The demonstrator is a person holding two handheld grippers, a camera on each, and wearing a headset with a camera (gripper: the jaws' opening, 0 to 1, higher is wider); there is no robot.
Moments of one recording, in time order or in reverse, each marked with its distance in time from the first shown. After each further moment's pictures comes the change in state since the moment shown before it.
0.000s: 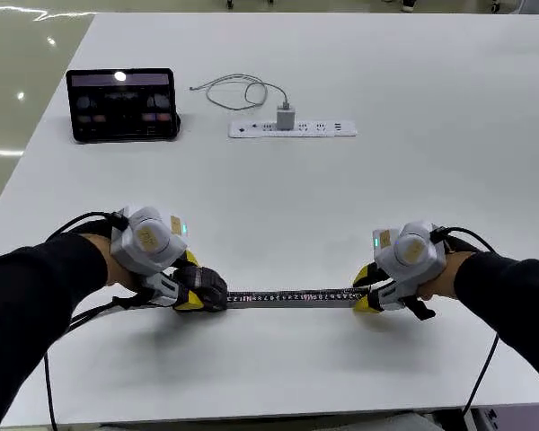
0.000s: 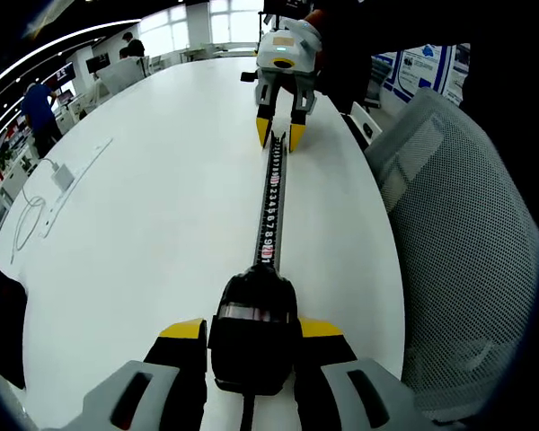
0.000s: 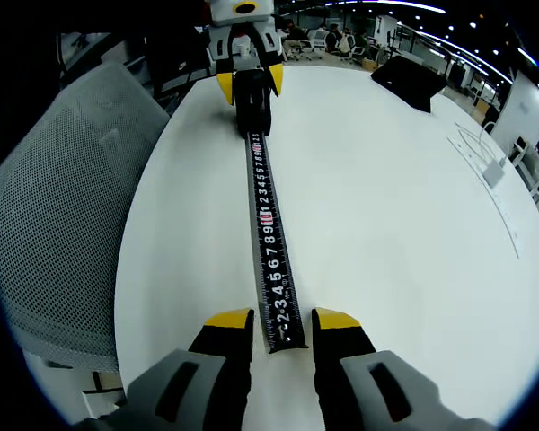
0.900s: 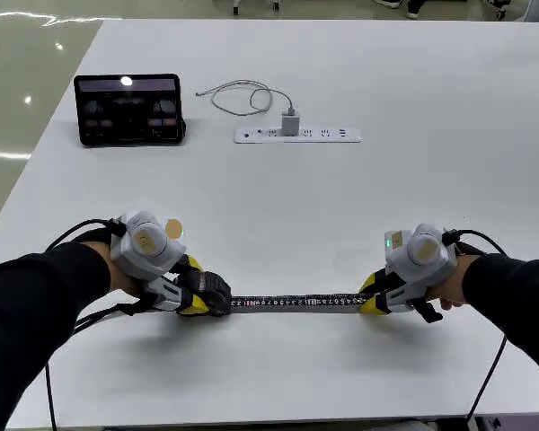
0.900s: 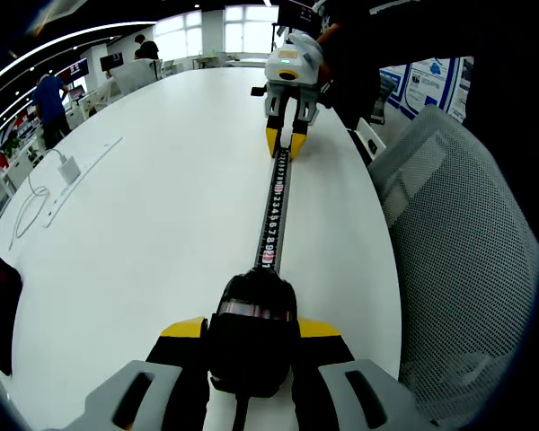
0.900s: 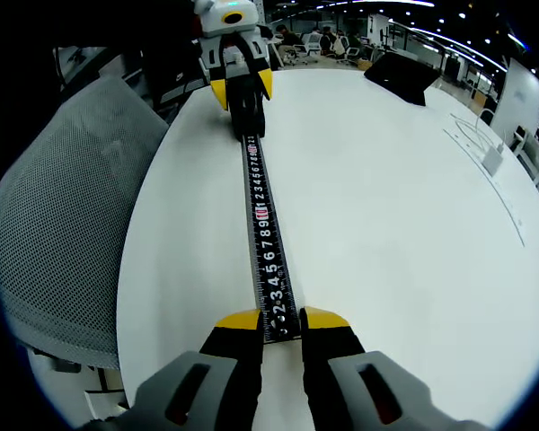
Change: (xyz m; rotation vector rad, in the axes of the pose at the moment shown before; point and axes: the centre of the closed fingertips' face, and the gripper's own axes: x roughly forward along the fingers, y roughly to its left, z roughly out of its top) left arm 0.002 0.003 0.001 -0.063 -0.067 -0.005; right arm -0.001 -0.005 -0.006 0.002 -0.014 0.030
